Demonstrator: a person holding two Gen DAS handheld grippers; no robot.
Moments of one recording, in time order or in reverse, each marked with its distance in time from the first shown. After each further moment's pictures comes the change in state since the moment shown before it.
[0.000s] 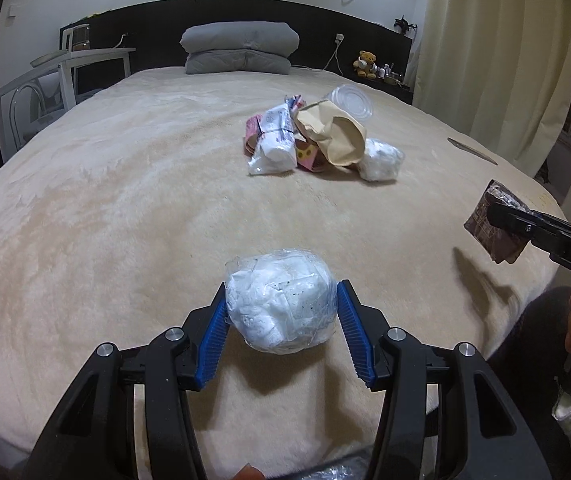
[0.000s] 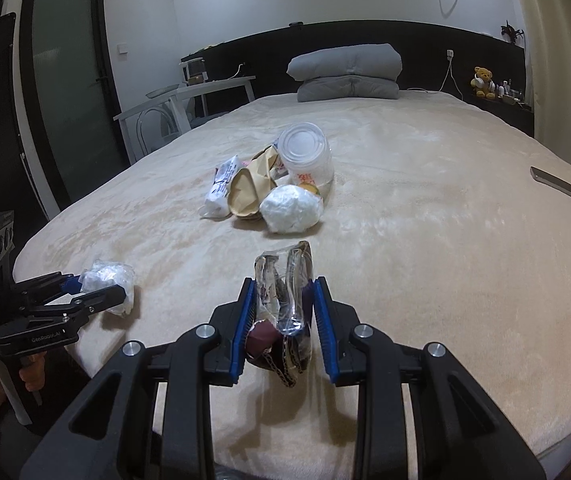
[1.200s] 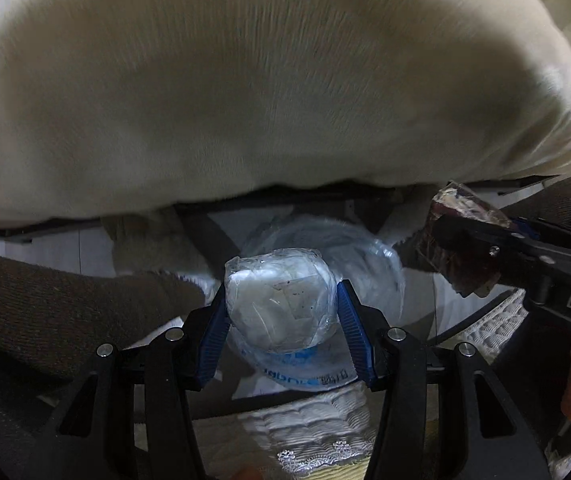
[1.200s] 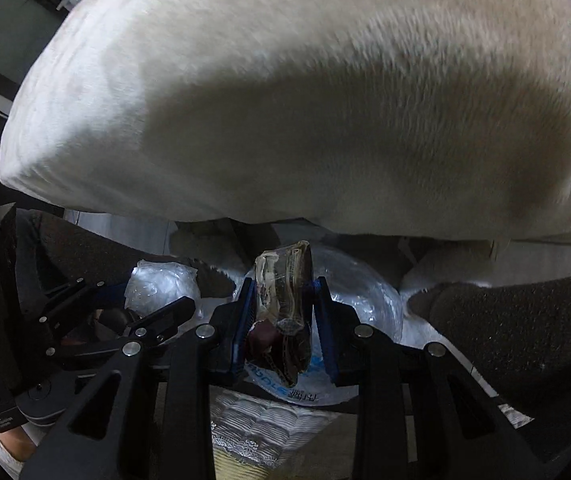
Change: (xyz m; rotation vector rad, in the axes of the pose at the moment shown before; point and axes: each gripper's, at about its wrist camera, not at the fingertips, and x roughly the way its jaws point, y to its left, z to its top) left arm 0.059 -0.057 -0.166 -0.174 0.705 0.039; right arm 0.057 0.033 -0.167 0.274 0.772 0.041
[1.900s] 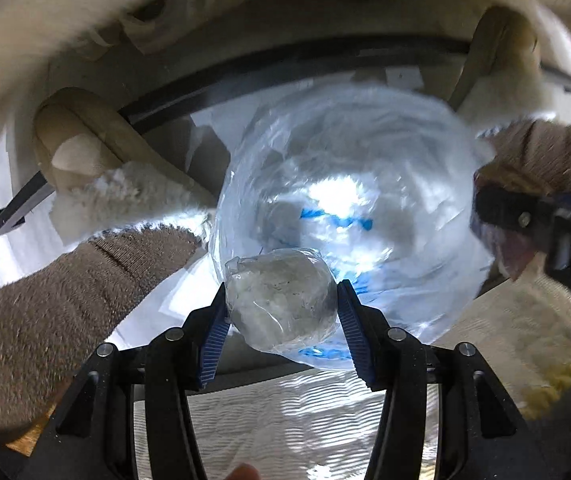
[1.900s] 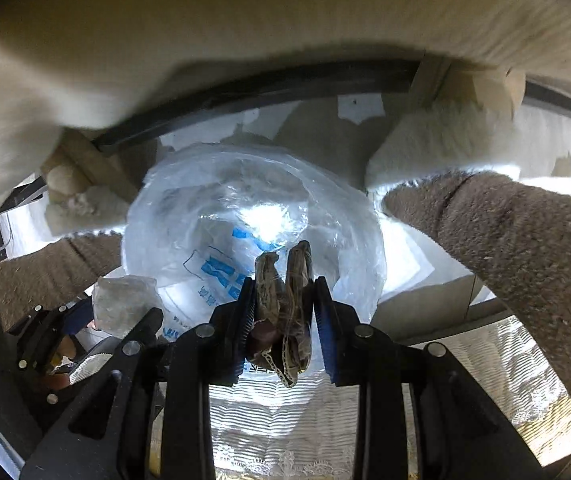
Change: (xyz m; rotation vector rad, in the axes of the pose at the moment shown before) left arm 0.146 -0.011 -0.004 0.139 0.430 0.164; right arm 0.137 -0.067 -0.002 0.270 0.409 -0.161
